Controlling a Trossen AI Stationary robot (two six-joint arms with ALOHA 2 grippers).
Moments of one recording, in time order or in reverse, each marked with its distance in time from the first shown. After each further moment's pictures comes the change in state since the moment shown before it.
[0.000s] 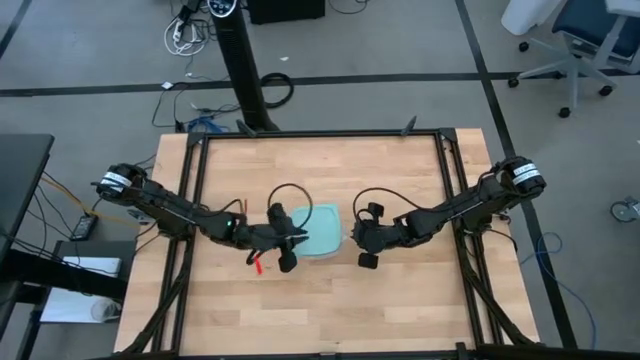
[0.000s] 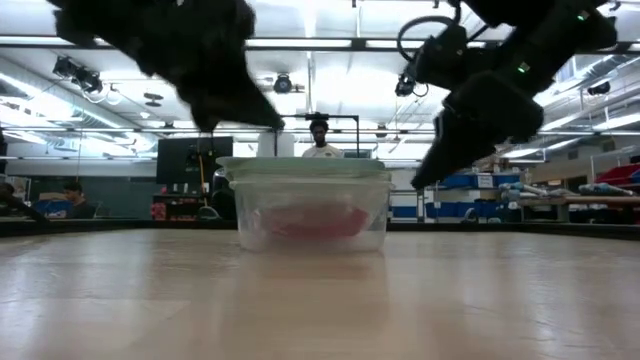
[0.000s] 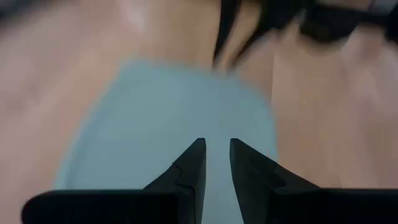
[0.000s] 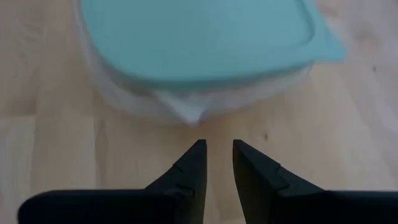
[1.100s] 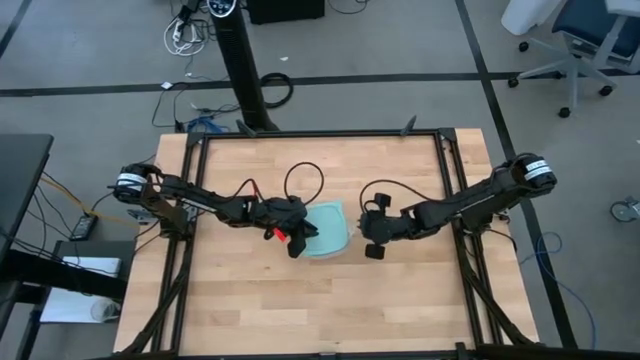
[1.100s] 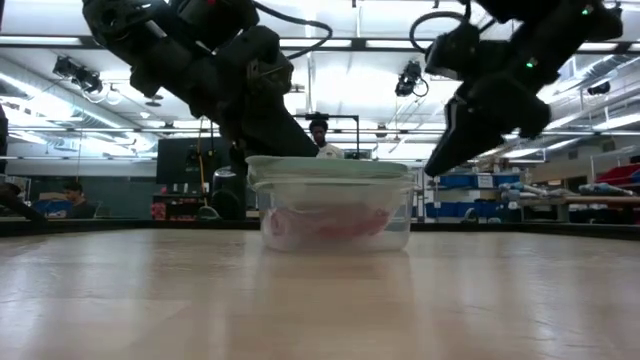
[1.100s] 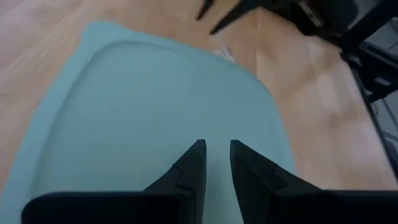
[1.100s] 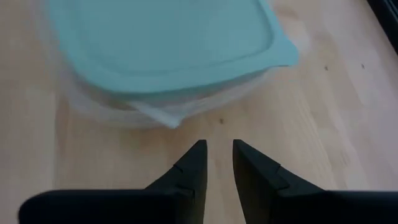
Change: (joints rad) left arm 0.251 0.136 0.009 0.158 0.443 -0.053; right arm -0.040 -0.117 -0.033 -0.099 0.038 -0.090
